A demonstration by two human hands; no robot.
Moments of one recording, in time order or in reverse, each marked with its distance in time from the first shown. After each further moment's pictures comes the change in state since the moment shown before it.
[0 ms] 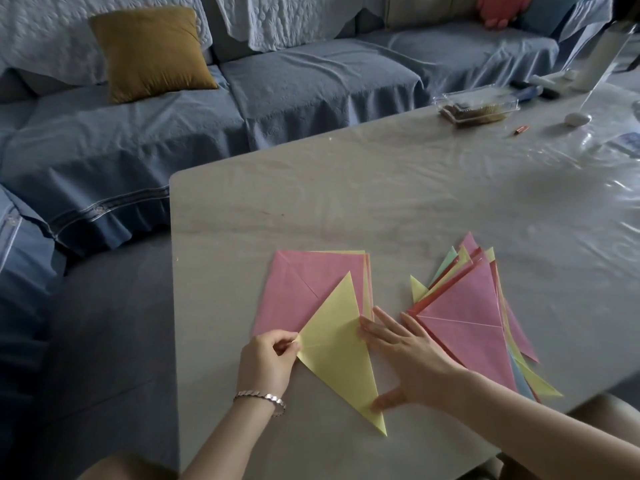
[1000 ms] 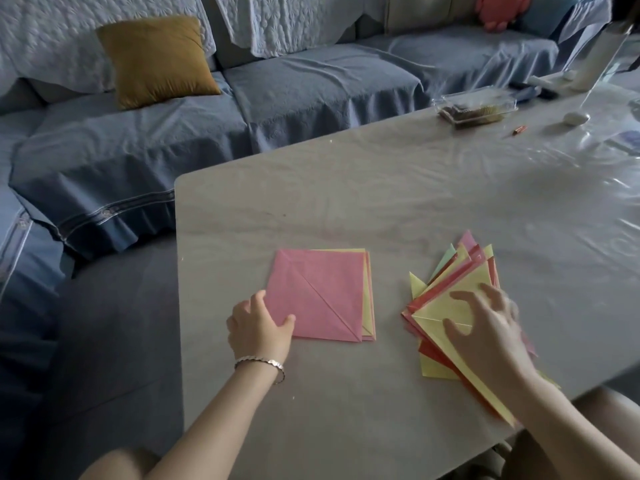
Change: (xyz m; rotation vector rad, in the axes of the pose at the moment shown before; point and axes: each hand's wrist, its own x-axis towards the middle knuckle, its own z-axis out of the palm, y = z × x) left_hand 0.021 0.019 -0.008 0.347 0.089 -0.124; right_hand -0.052 0.027 -0.011 0.454 0.640 0.684
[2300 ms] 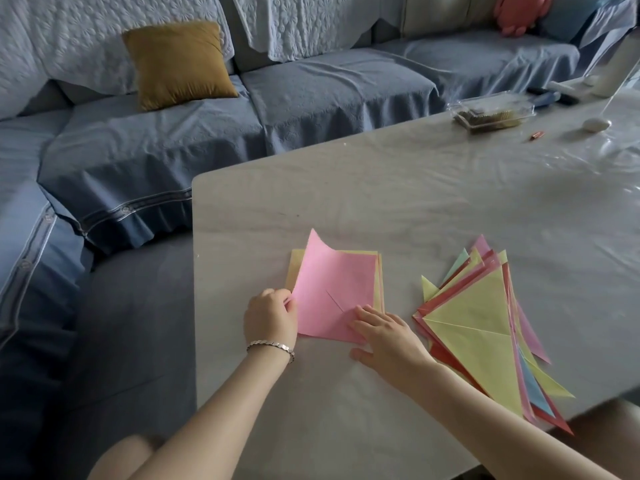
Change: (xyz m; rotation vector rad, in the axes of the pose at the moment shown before) left_hand 0.010 0.003 -0.004 0.037 0.139 0.194; right_hand 0.007 -0.062 0.081 -0.246 -0.361 -0.723
